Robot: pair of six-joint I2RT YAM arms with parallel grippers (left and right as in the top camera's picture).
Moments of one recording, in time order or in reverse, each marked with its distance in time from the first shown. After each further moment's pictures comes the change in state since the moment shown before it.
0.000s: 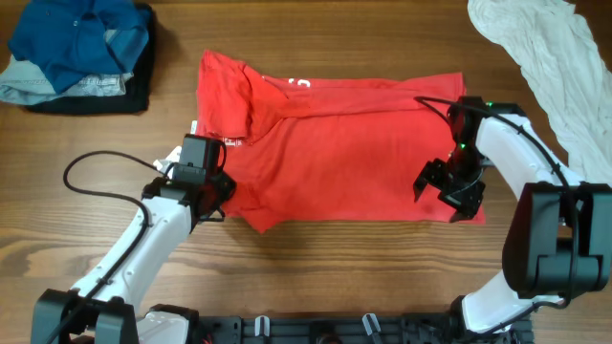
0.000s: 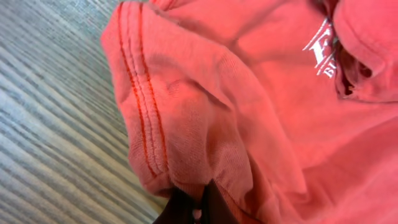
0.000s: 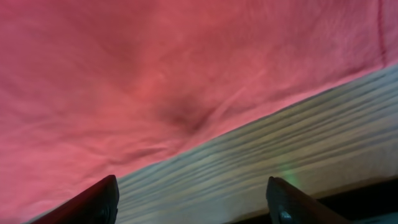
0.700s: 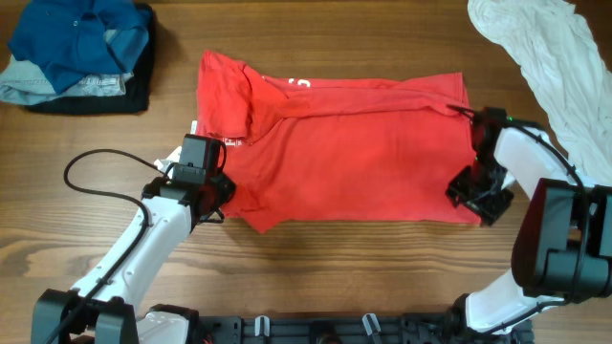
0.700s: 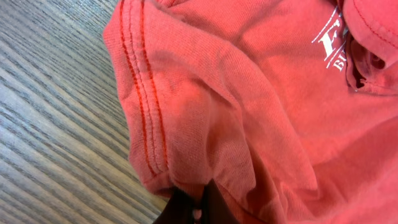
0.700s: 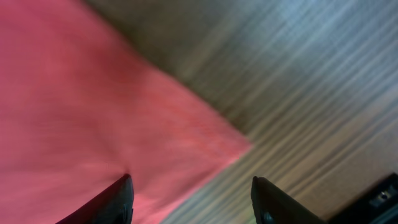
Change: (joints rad) left arm 0.000 0.000 0.000 -0.019 -0.005 0.028; right arm -0.142 -0.002 -0.113 0.160 0.283 0.111
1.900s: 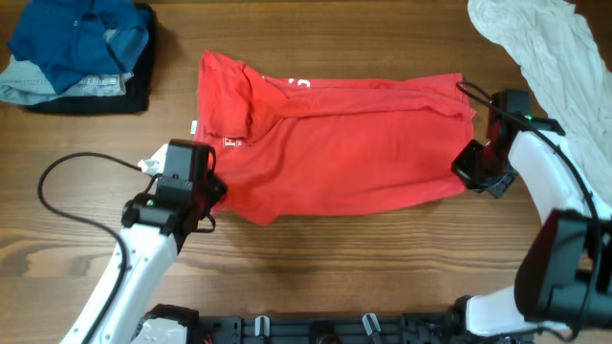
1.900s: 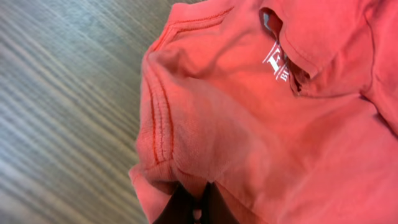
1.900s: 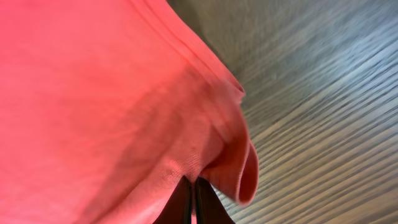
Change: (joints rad) left arm 0.000 -0.236 0.021 -0.139 -0.041 0.015; right arm -0.013 -0.146 0.063 0.135 -0.146 -0.143
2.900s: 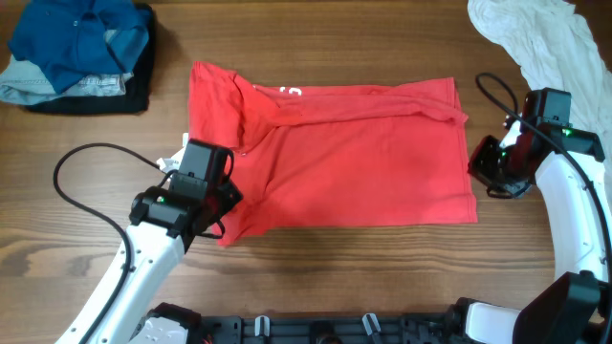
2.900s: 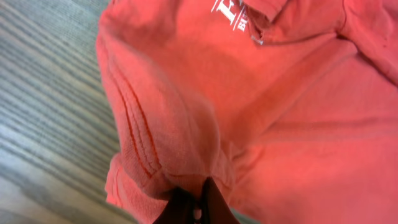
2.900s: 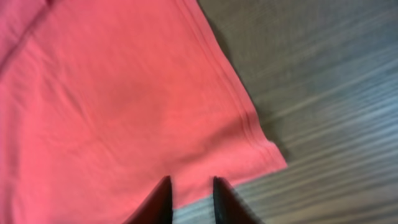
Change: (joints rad) left arm -0.117 0.020 0.088 -0.148 0.042 0.003; right arm -0.077 -0.186 0.019 -0.099 -0.163 -0.211
